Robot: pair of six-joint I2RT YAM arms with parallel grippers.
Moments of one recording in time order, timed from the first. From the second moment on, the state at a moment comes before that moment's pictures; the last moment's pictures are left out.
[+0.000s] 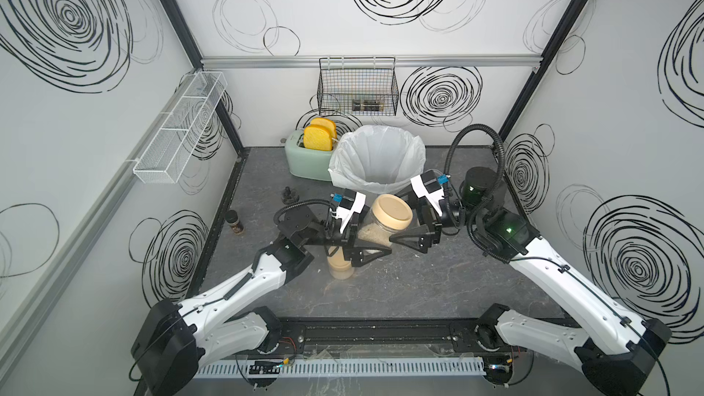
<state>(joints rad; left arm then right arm) -0.68 1.09 0.70 0.64 0.96 -0.48 0.65 1.05 1.10 -0.18 -0.97 0.04</state>
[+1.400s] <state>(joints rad) -0.71 1.08 0.70 0.62 0.93 -0.42 0.66 1.07 1.10 -0.12 -1.01 0.08</state>
